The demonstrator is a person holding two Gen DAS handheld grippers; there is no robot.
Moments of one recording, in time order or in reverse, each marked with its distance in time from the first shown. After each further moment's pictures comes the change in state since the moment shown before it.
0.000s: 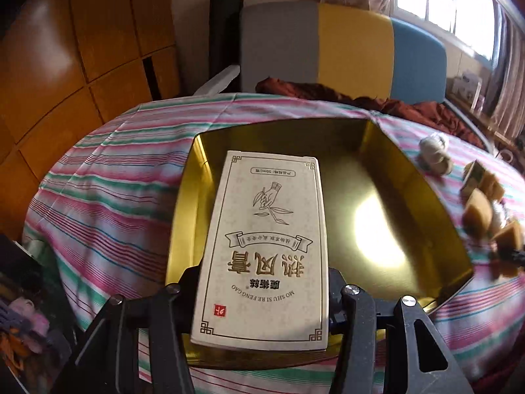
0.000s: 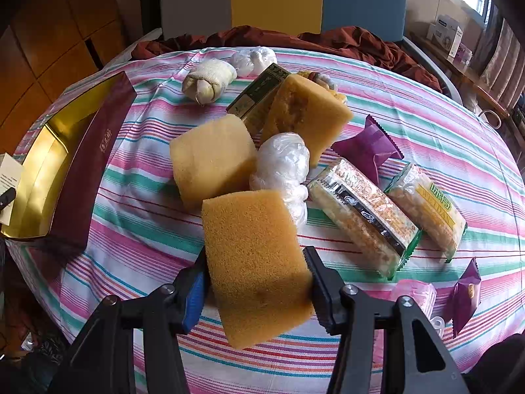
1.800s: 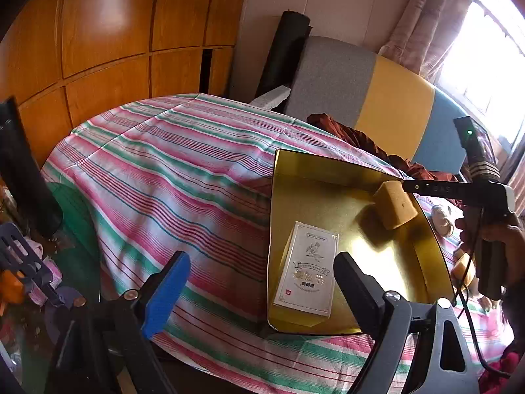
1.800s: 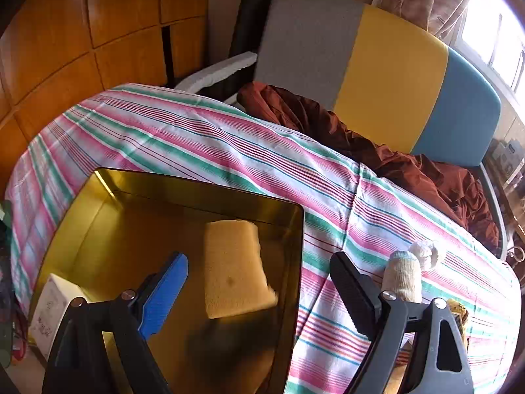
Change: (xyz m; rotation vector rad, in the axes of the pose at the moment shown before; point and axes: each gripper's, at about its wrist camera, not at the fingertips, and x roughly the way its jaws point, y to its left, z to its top) left arm -0.050 0.093 -0.019 -0.312 -0.089 -0.039; right arm 0.037 0.242 0.170 -0.317 -0.150 0.042
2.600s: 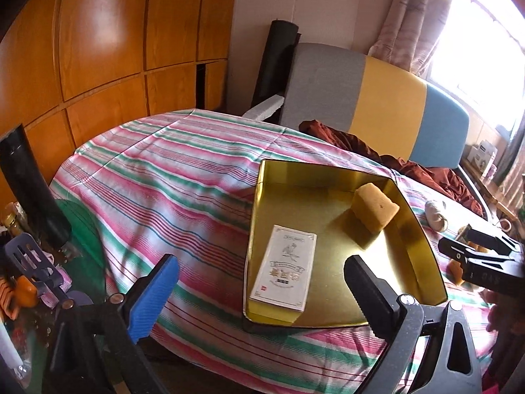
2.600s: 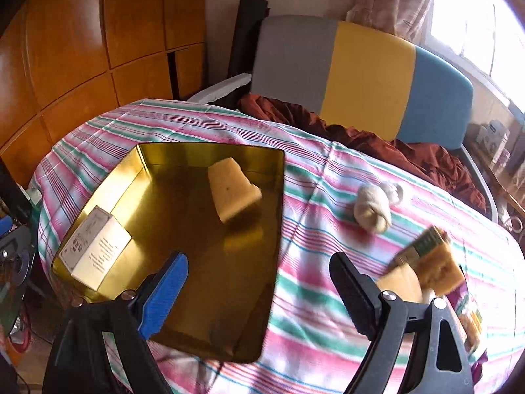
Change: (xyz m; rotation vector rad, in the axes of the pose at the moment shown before) left arm -0.024 -0.033 -0.002 0.069 -0.042 0.023; right arm -0.090 -0.008 -0.111 0.057 -0.115 0.005
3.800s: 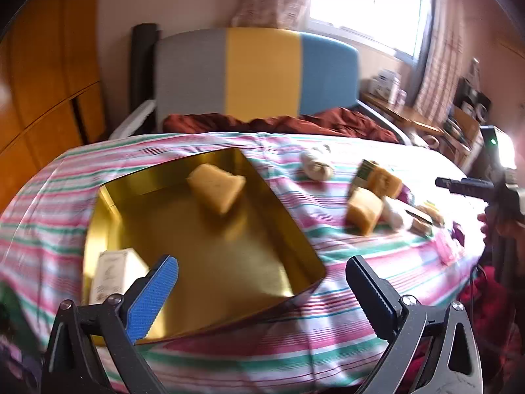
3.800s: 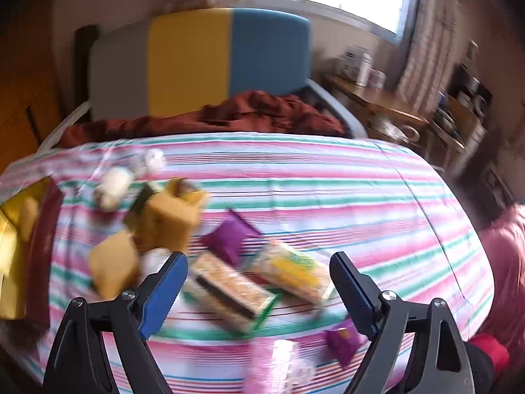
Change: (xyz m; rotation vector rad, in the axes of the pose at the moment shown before) left arm -0.003 -0.170 -0.013 0.384 0.074 -0.342; right arm -0.071 -0.264 -0.085 0.420 0.024 -0.426
